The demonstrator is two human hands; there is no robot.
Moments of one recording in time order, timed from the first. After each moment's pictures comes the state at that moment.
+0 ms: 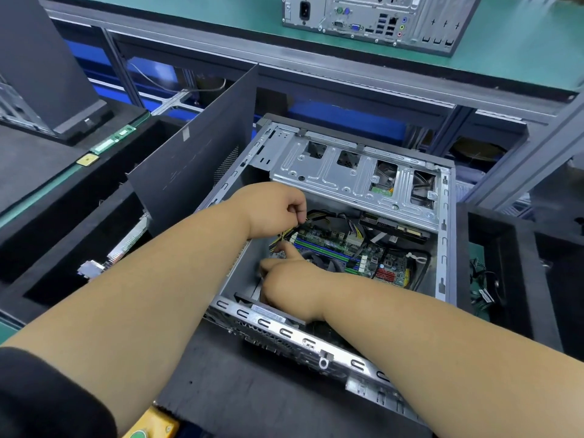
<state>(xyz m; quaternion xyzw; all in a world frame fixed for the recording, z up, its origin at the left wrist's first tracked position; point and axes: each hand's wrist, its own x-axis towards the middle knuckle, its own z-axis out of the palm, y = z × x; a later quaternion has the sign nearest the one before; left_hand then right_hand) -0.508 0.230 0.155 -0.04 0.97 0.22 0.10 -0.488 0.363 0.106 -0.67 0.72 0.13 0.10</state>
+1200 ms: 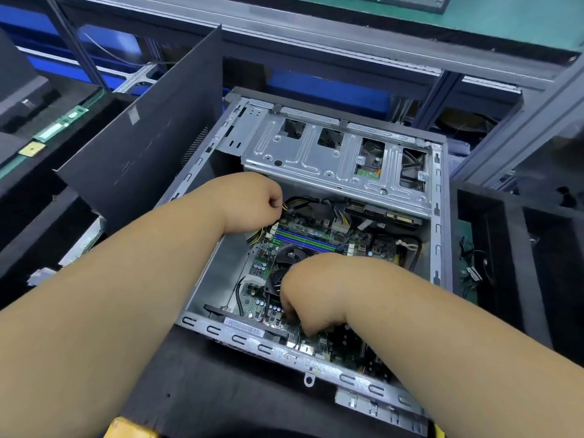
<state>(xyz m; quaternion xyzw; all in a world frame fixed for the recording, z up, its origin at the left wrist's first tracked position) -0.521 0.231 0.151 -0.03 0.97 0.17 0.16 -0.500 0.395 0.156 -0.55 0.73 0.20 0.36</state>
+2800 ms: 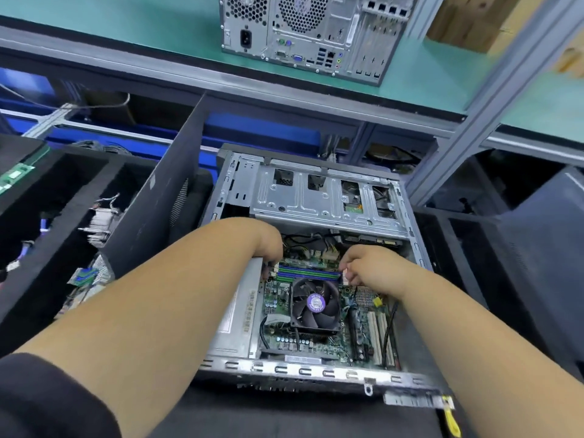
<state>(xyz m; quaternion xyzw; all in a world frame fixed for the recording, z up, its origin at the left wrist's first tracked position) -0.561 0.219 0.141 0.02 0.91 0.08 0.42 -0.544 0.435 0.147 -0.01 0.93 -0.22 0.29</state>
